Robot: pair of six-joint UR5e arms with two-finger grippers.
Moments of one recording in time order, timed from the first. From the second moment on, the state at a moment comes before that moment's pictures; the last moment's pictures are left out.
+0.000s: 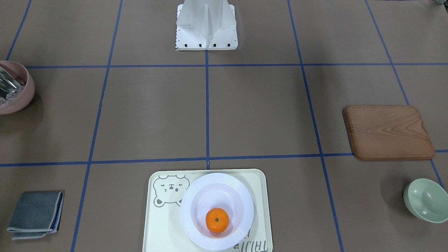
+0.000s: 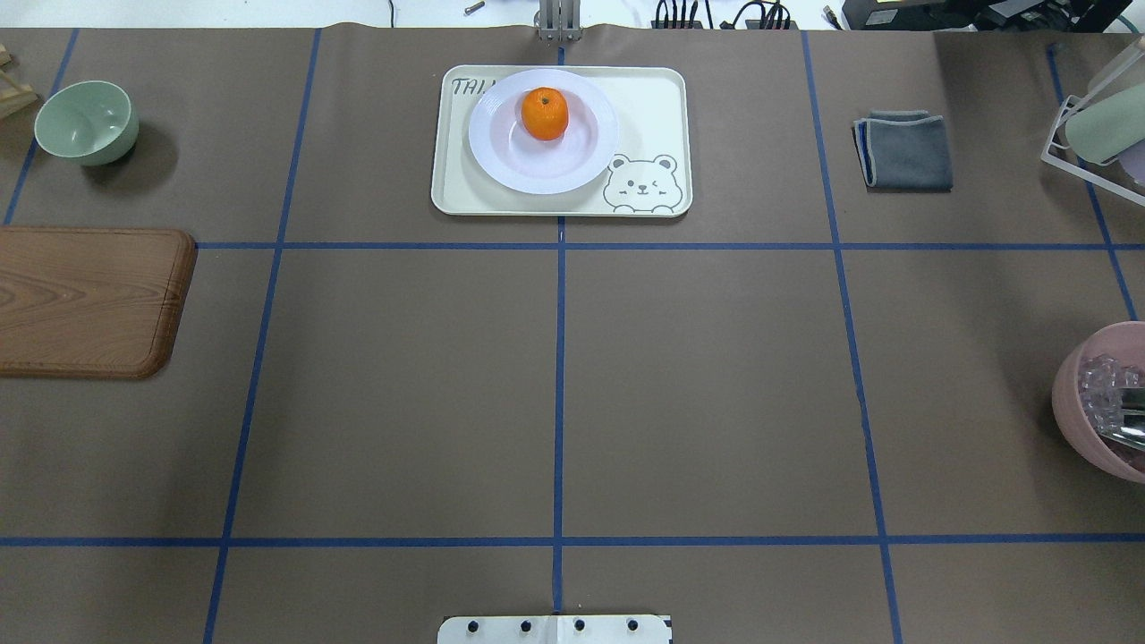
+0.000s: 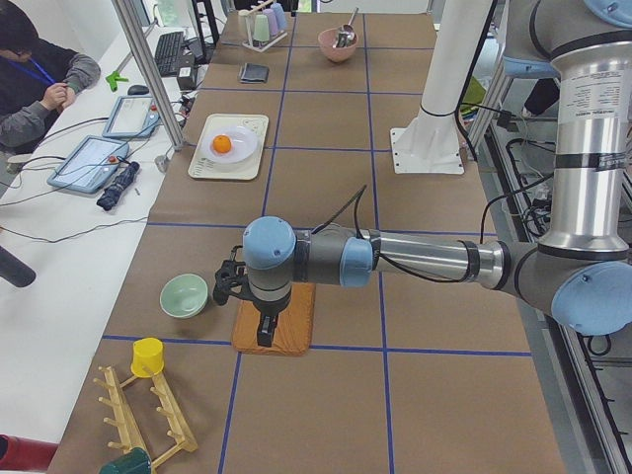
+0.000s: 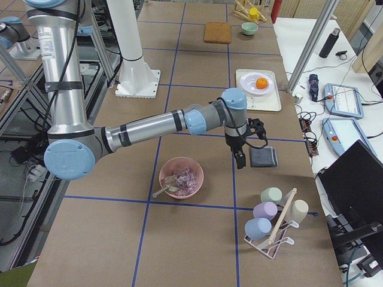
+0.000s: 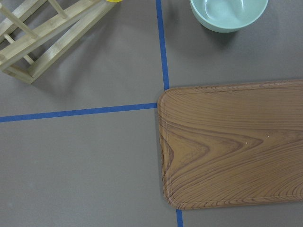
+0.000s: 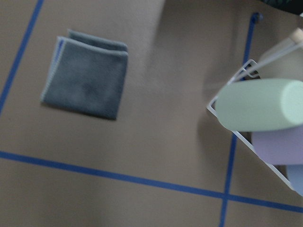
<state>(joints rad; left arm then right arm) -1.64 -1.53 -1.72 -1.55 -2.38 0.09 1.44 -1.53 1.78 -1.51 2.21 0.04</state>
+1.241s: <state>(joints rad) -1.64 -1.50 -1.72 -1.57 -2.38 0.10 1.58 -1.66 1.77 -1.77 2.26 -0.25</state>
